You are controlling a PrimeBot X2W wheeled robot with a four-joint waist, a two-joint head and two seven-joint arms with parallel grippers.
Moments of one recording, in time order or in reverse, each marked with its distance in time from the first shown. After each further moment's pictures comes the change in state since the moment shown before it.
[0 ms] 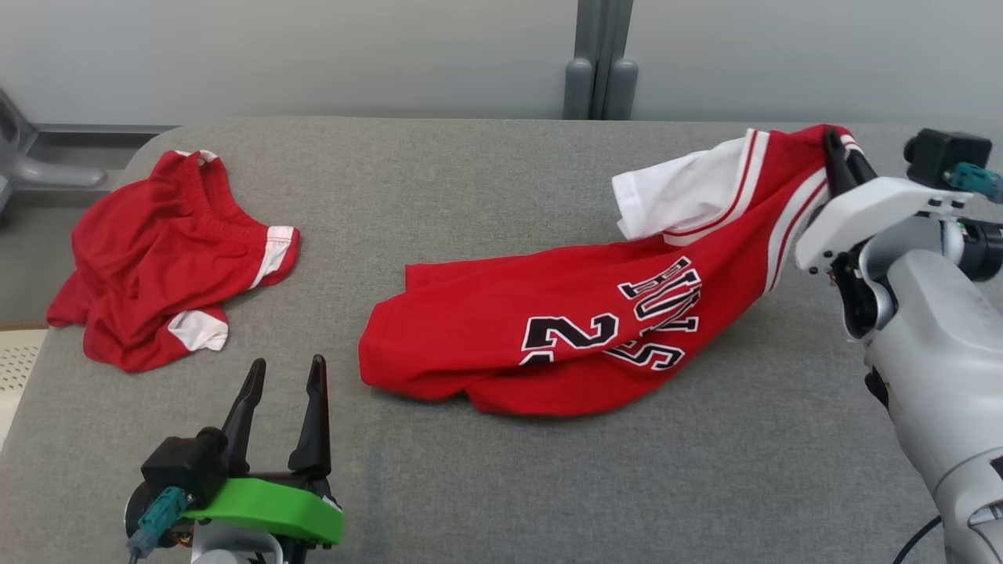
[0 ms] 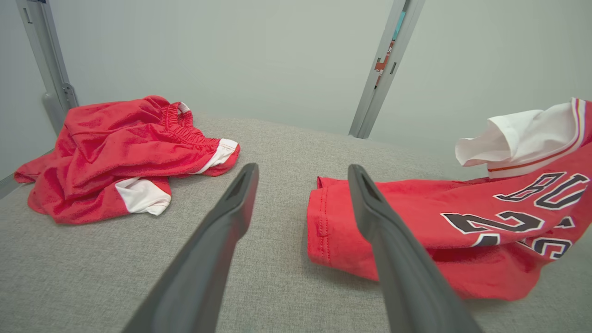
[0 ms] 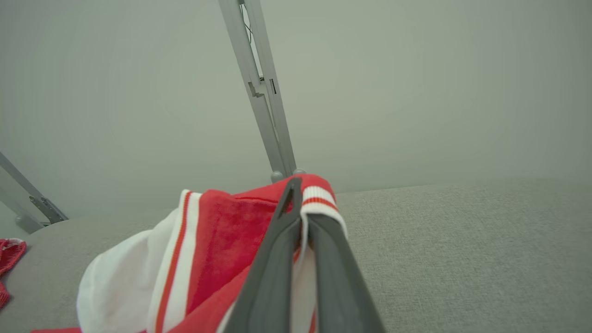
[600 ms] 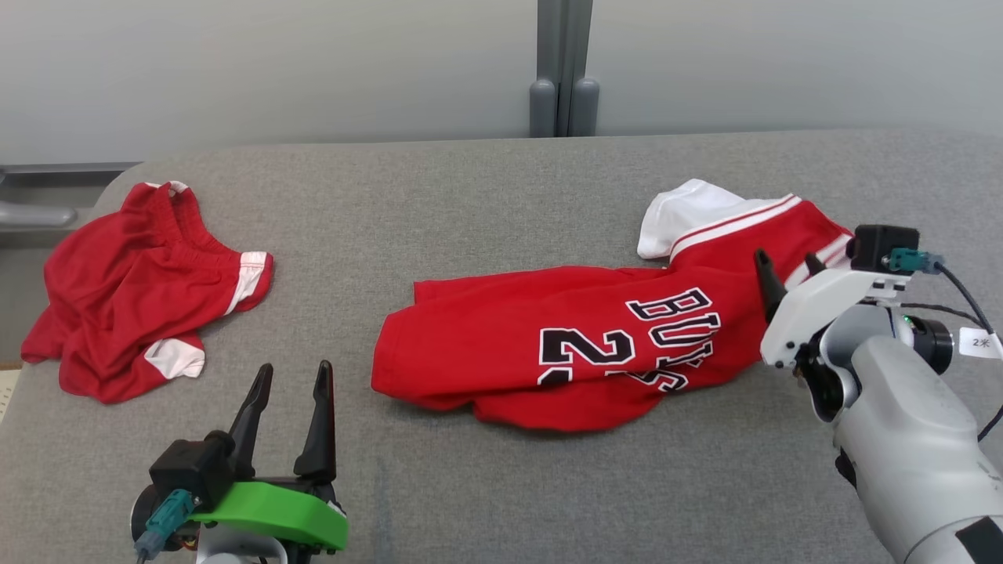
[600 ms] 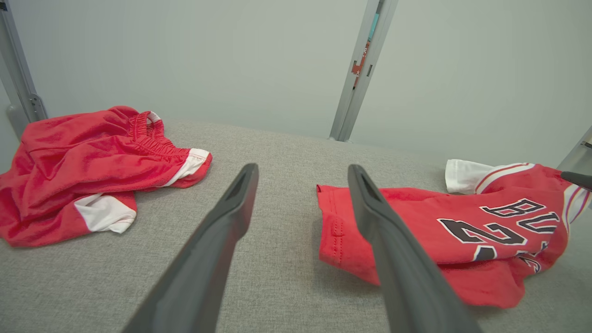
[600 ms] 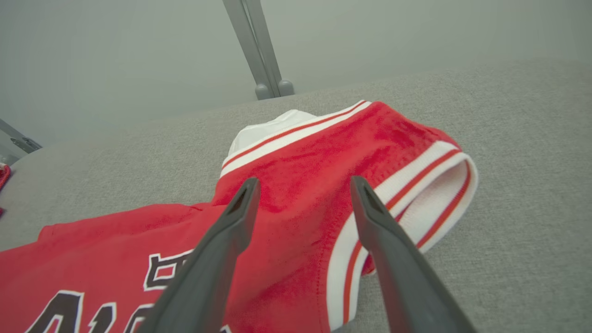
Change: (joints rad) left arm 0.000 -0.002 -0.008 0.014 0.005 -0.007 0.000; right arm 0.164 0.061 -0.087 -0.007 -0.066 0.000 0.168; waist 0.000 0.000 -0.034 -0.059
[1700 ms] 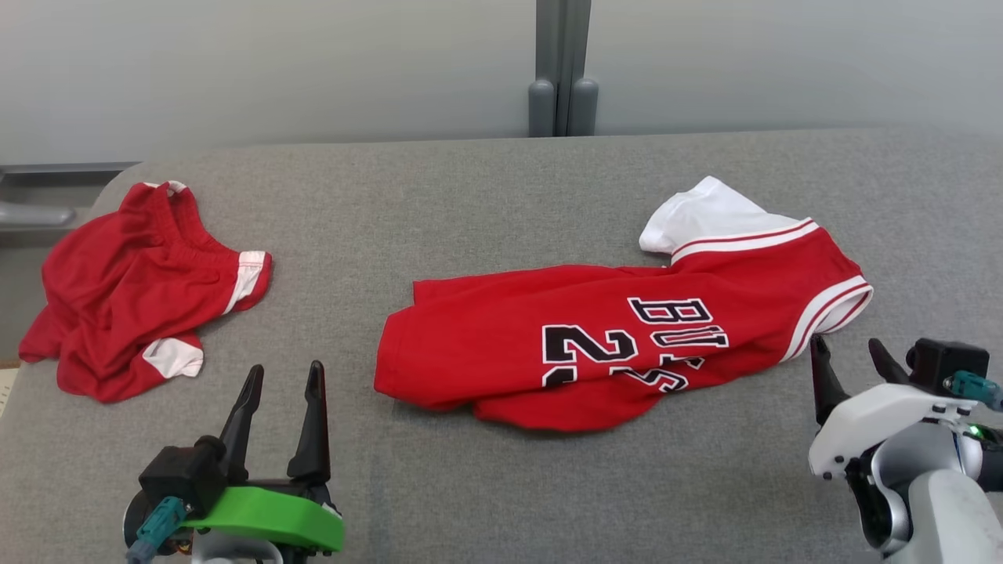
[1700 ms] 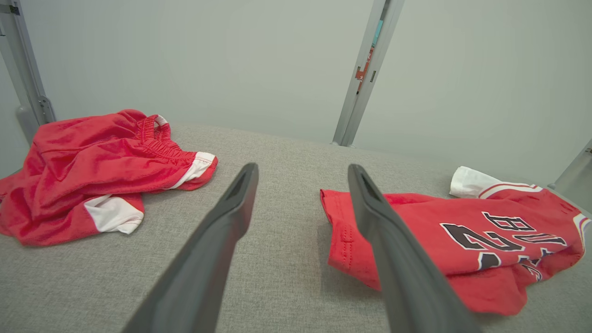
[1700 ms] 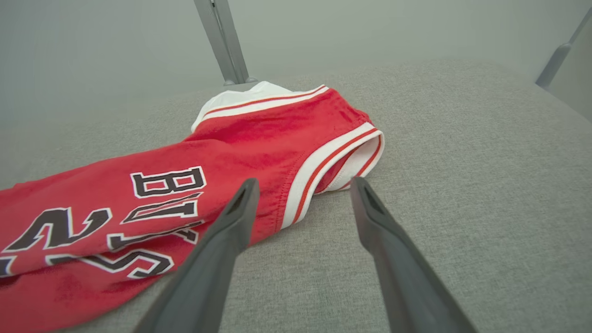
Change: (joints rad) left arm 0.029 -0.007 0.028 -0.039 0.011 0.004 0.000; right arm 0.561 0.128 -0.321 -0.787 -0.301 0.000 0.212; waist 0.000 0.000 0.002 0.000
